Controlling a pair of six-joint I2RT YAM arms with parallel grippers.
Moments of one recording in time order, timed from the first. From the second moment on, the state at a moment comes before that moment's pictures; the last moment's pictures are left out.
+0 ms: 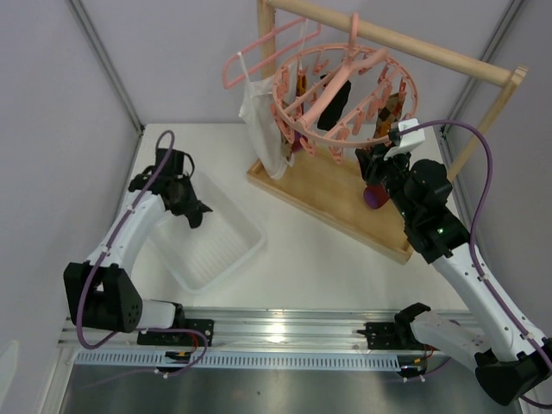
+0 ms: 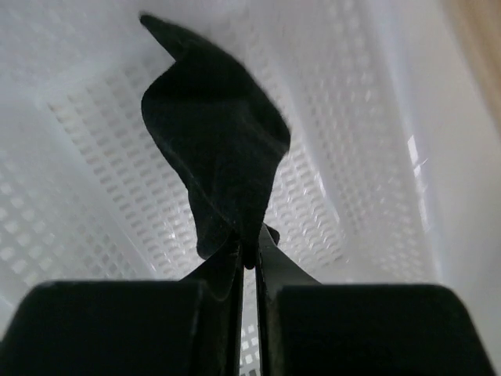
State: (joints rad) left arm -0.09 1.35 1.19 -0.82 -0.09 -0.45; right arm 0.48 0.96 1.08 -0.10 0.11 0.04
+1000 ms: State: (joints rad) left arm 0.00 1.58 1.06 -0.73 -0.05 -0.58; right arm 0.48 0.96 1.08 -0.10 0.09 0.04
